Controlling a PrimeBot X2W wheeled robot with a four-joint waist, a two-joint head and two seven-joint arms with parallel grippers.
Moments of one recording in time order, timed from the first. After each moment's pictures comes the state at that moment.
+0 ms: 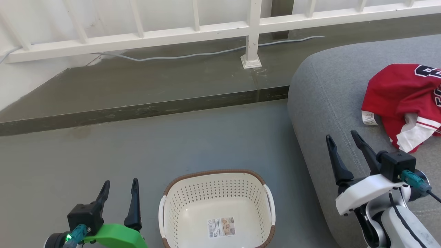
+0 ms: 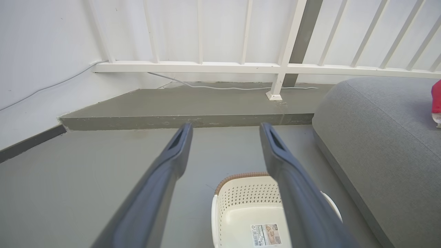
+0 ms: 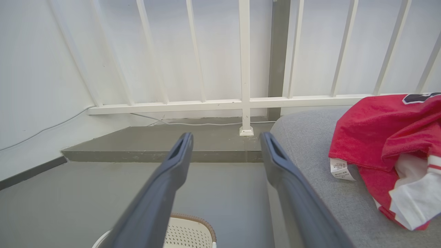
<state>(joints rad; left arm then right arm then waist) 0.13 0.12 -0.23 -0.04 -0.33 0.12 -0.06 -0.02 -0.22 0.27 0.10 0.31 -0.05 -0.15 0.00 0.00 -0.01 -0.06</state>
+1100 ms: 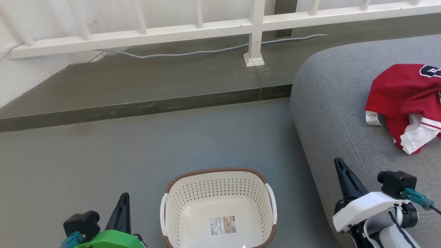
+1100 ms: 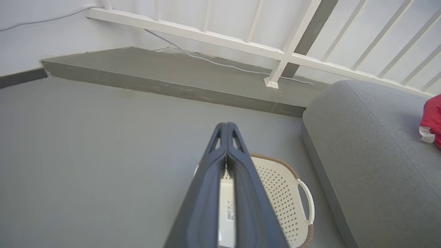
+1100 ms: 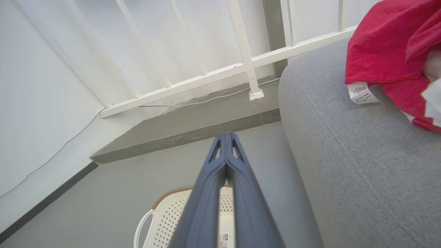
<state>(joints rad) 0.15 0.09 -0.23 0.01 -0.49 0.11 -0.06 0.07 -0.17 0.26 0.13 0.48 -0.04 -0.12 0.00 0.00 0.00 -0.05</state>
